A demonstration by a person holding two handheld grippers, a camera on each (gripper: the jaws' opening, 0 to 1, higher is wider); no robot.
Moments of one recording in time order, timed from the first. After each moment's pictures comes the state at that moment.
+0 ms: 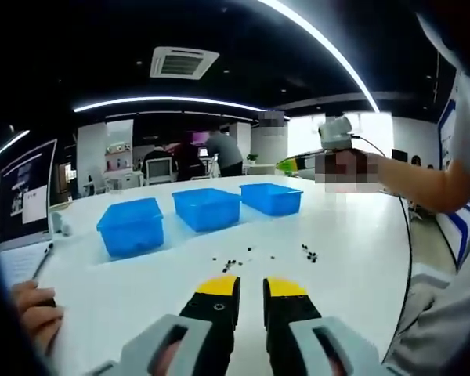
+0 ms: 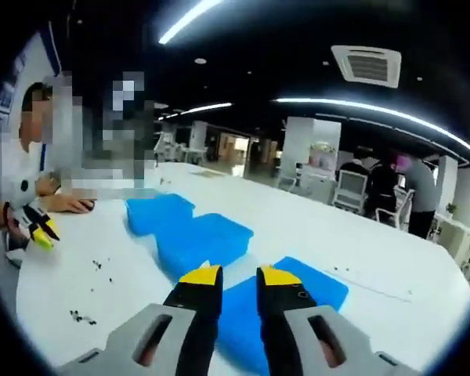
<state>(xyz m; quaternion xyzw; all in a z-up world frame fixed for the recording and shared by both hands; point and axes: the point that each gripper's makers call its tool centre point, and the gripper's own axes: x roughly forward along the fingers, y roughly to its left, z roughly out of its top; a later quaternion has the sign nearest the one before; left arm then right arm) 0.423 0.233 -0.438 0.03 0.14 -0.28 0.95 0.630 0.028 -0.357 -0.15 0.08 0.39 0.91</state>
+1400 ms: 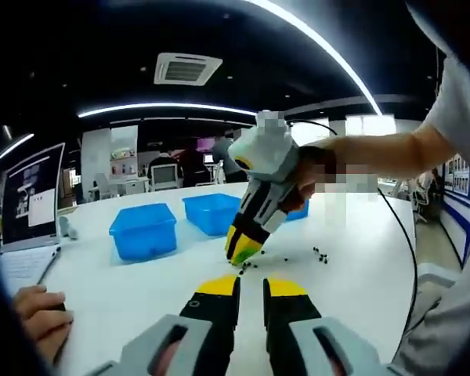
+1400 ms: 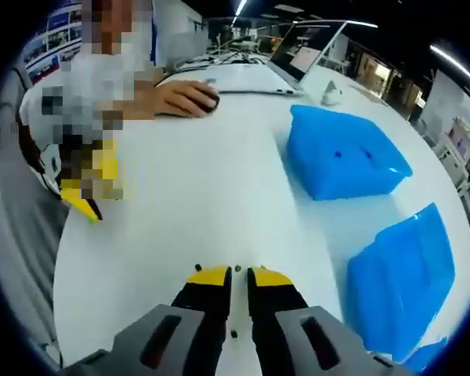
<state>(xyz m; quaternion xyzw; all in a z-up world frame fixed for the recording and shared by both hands) 0.430 0.252 -0.437 0.03 0.12 -0.27 0.96 0.530 0.227 -0.481 -0.34 0.30 0.63 0.63</state>
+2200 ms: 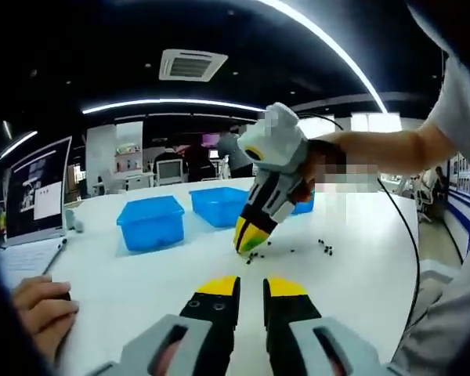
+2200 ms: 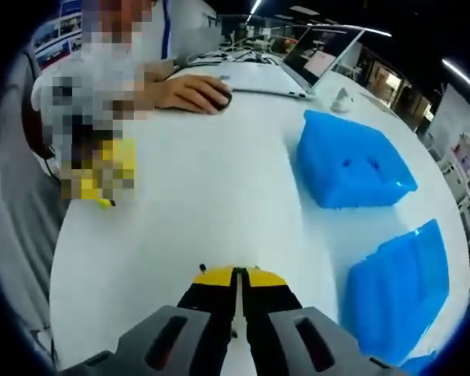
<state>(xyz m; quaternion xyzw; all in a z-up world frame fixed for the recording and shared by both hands) 0.424 0.261 -0.443 0.03 0.13 -0.26 0.96 0.520 0.225 -0.476 -0.35 0.27 0.64 0.62</state>
